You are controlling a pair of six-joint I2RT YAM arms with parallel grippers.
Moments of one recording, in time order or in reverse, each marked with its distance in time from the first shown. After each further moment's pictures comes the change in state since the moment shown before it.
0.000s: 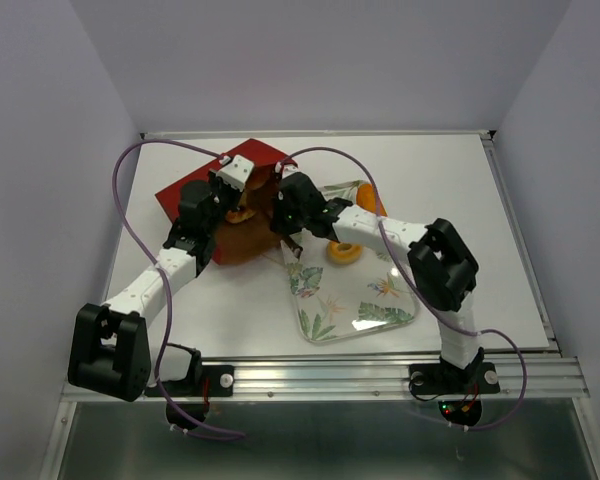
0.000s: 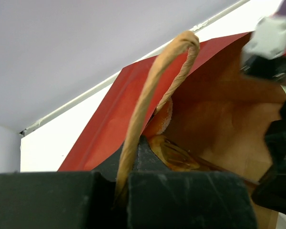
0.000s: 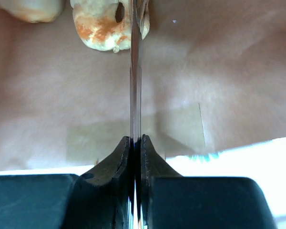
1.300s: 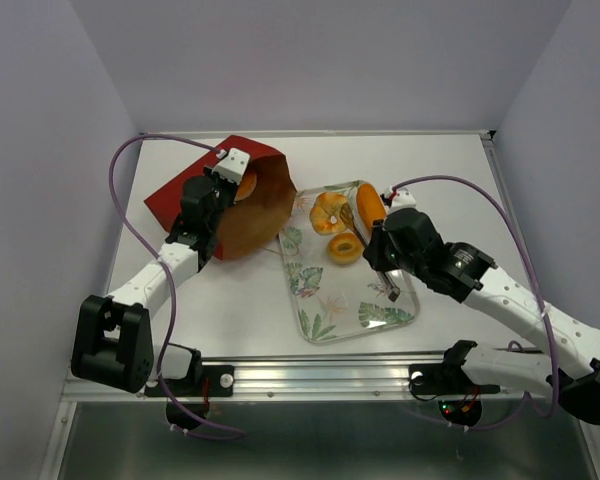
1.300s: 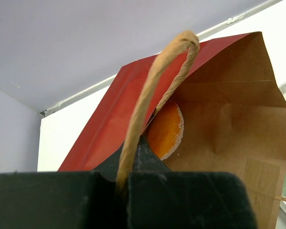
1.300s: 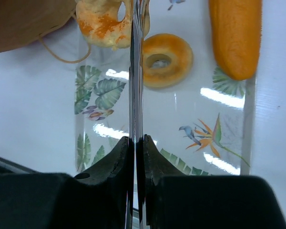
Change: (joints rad) left arm -0.001 0.044 0.031 0.010 -0.144 -0.008; right arm -0.014 -1.020 -0.583 -0.436 0.223 0.058
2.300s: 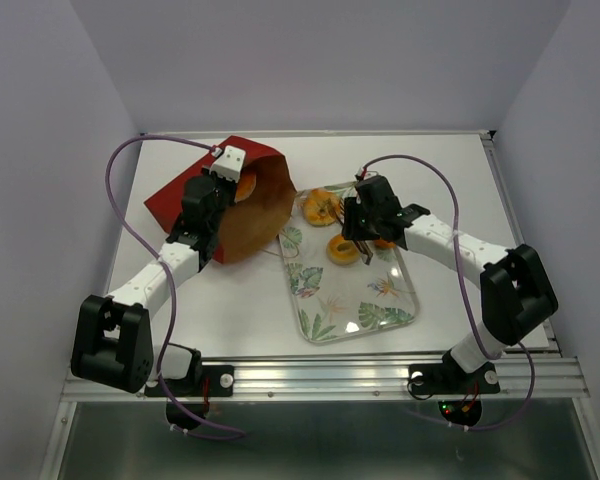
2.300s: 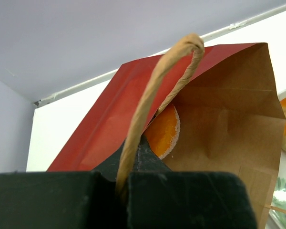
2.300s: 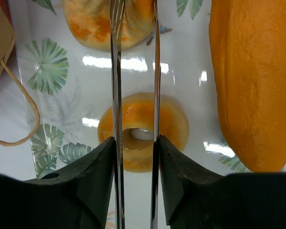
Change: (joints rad) left arm -0.004 0.000 0.004 -0.003 -0.034 -0.062; right arm -0.249 0.552 0.092 0.306 -0.183 -0.079
